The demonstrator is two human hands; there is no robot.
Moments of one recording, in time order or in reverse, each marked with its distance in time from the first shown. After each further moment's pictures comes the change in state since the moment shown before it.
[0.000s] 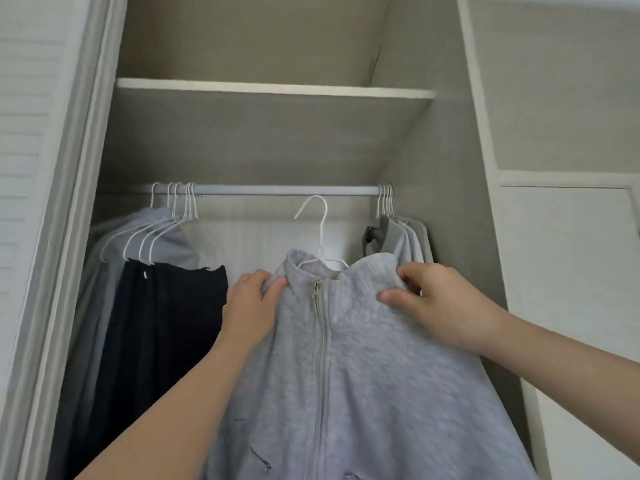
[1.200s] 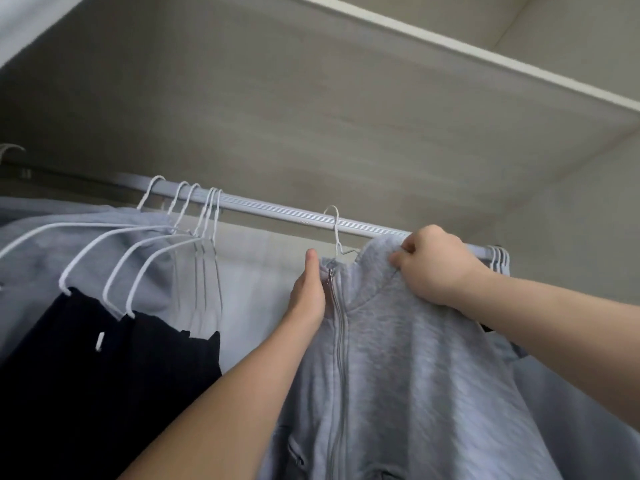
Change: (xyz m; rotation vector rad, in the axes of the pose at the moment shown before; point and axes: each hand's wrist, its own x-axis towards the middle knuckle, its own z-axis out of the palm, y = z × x) left_hand 0.293 -0.126 0.115 -0.793 -0.083 -0.257; right_hand 0.317 -0.027 0.158 -0.360 0.324 0.180
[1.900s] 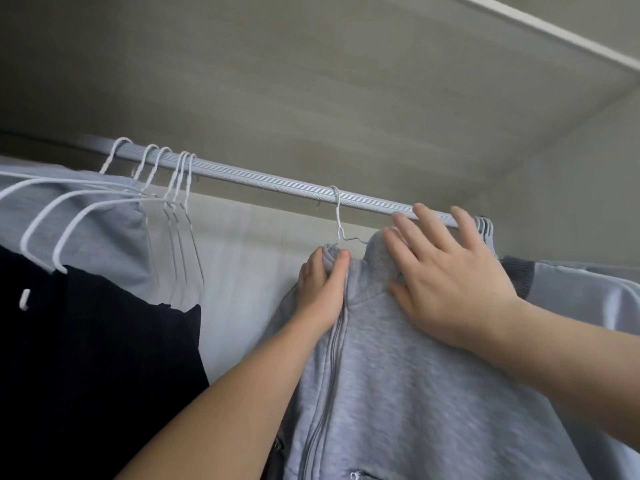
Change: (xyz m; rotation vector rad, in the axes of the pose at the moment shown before) left_hand -0.033 -0.034 0.036 0.253 -0.058 0.250; right_hand -0.046 0.056 0.022 -0.788 0.165 -0.497
